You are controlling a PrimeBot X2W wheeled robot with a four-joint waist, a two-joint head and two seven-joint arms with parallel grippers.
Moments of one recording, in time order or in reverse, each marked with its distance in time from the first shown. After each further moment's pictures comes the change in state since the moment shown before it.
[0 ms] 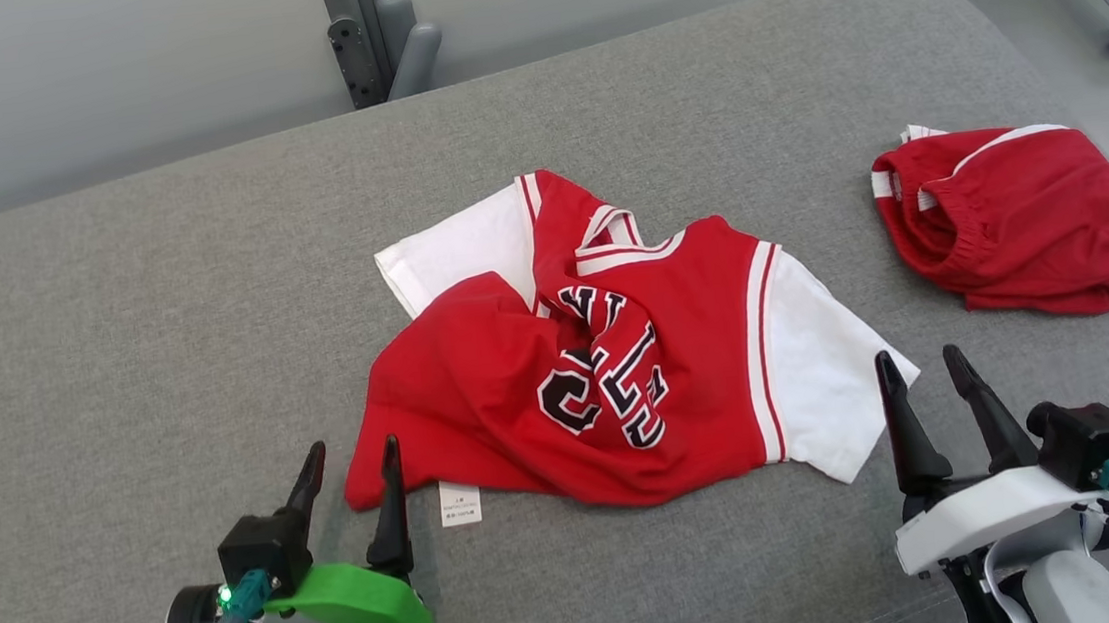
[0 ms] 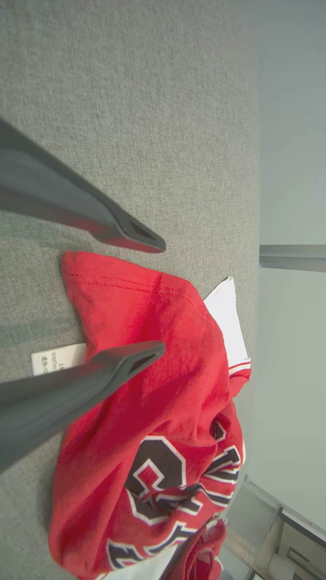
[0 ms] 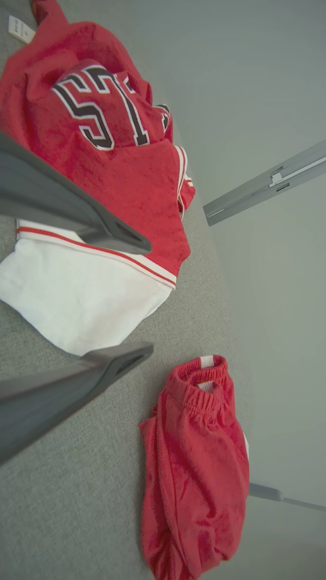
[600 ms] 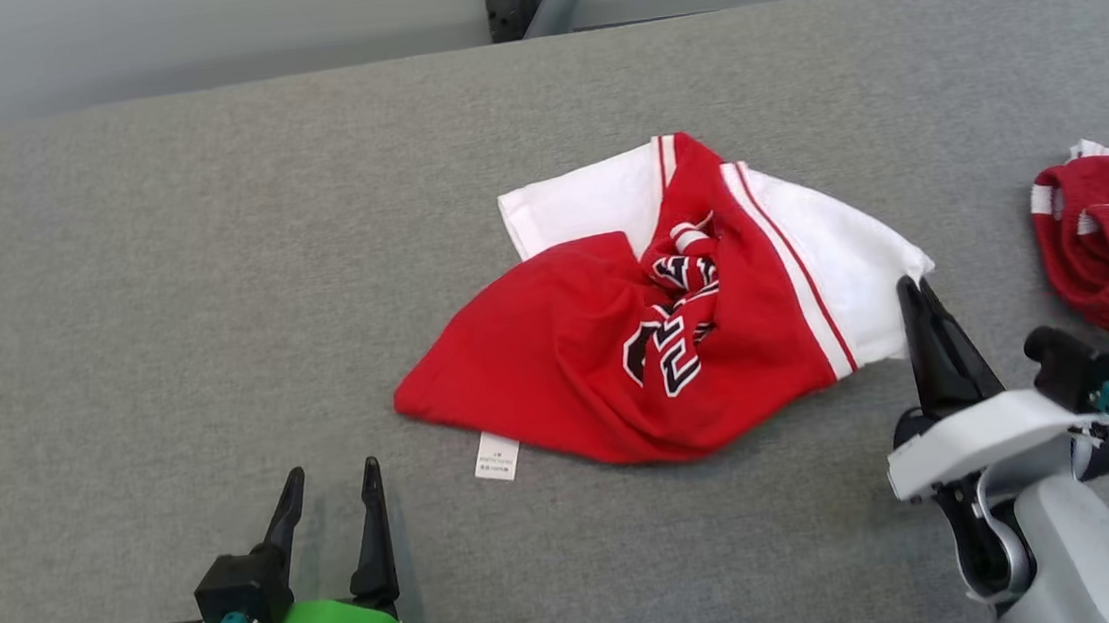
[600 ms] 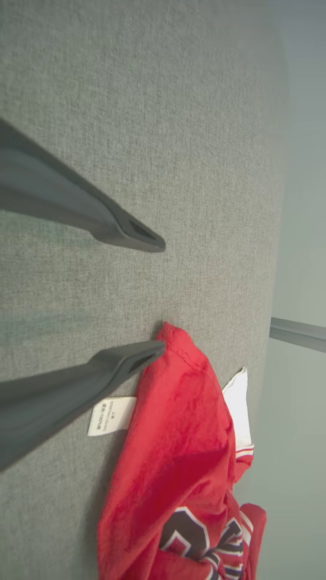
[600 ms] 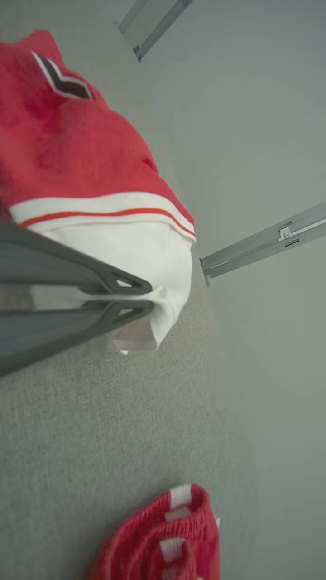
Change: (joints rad) left arm 0.072 0.001 0.041 -0.091 0.009 0.012 0.000; right arm -0.190 -0.019 0.019 0.124 0.080 0.000 0.000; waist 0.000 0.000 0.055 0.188
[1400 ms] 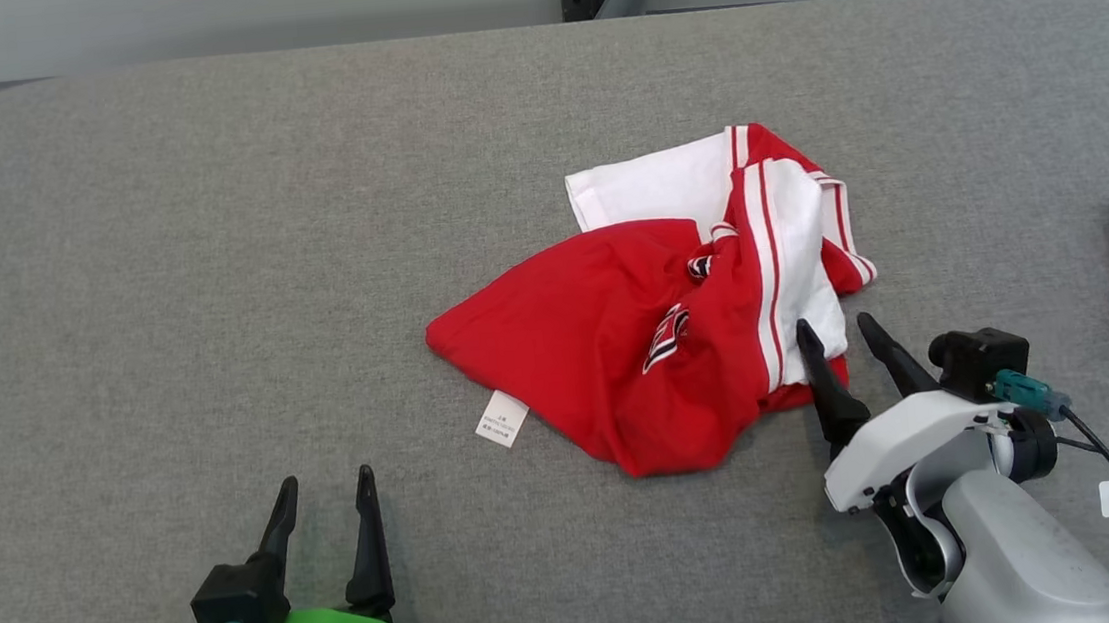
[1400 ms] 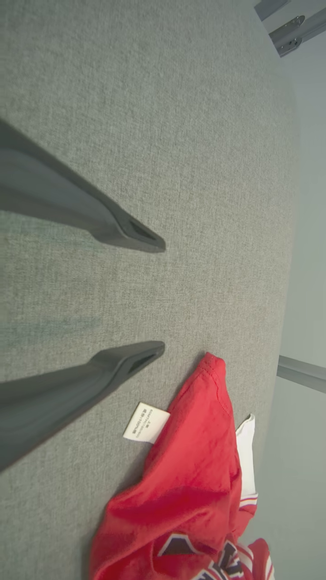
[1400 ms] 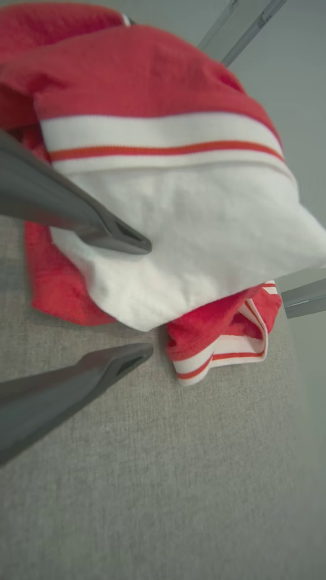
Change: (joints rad) left arm 0.022 0.000 0.009 -0.012 0.006 0.012 0.000; right arm -0.102 0.025 0.103 0.259 -0.007 0.000 0.000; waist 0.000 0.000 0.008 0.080
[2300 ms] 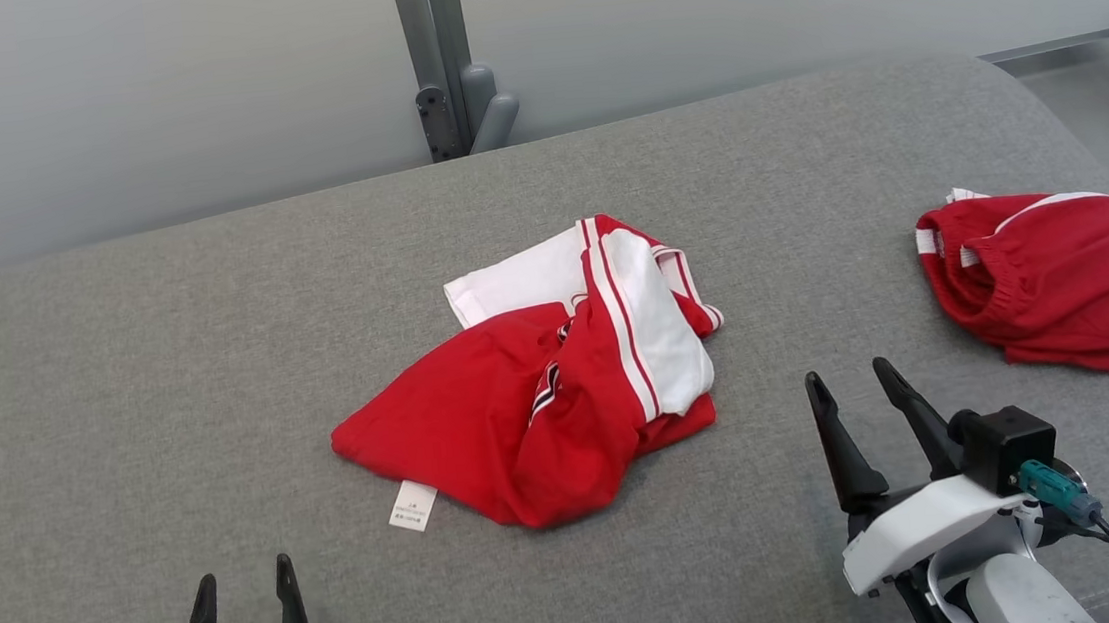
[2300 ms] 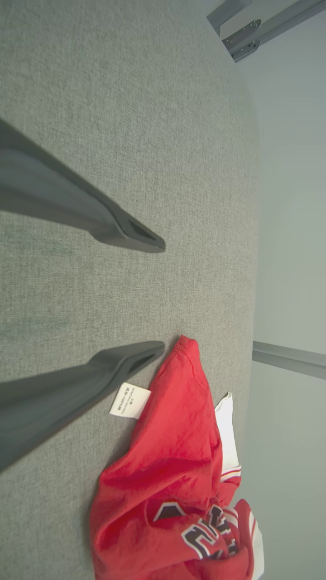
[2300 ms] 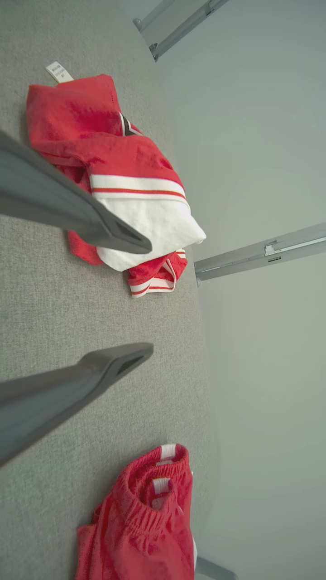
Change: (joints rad) left arm 0.122 0.015 0.145 -0.007 0.025 0.006 0.000; right arm 0.245 0.015 -0.033 -0.321 -0.158 0.000 0.000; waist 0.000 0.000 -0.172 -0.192
